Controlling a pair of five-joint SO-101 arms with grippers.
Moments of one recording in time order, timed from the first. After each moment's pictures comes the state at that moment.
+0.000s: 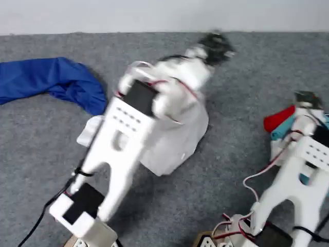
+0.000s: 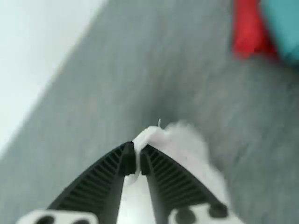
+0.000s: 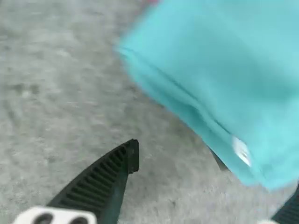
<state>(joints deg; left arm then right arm) 33.4 5.8 -26.5 77.8 -16.7 32.8 -21.0 26.9 79.8 22.9</state>
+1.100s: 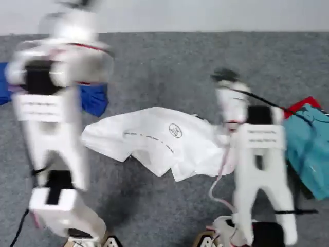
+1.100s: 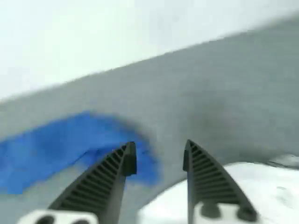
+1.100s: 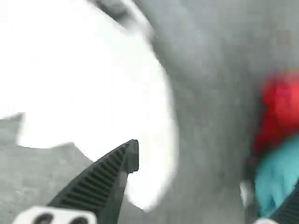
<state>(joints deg) -6.9 9.5 -54.5 99.4 -4.6 -8.4 -21.0 18.1 81.4 22.1</state>
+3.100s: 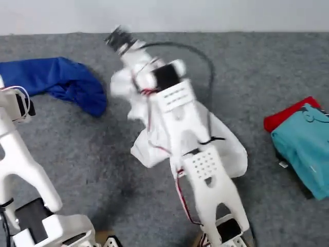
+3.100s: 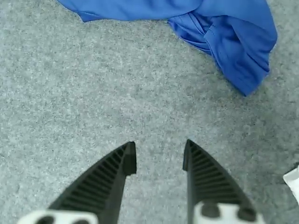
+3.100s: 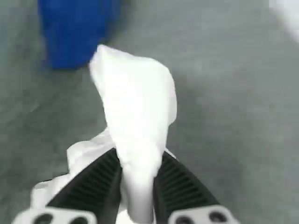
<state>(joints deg) -34.1 -5.0 -16.6 99.4 -4.3 -28.1 55.1 -94.2 100.6 20.4</state>
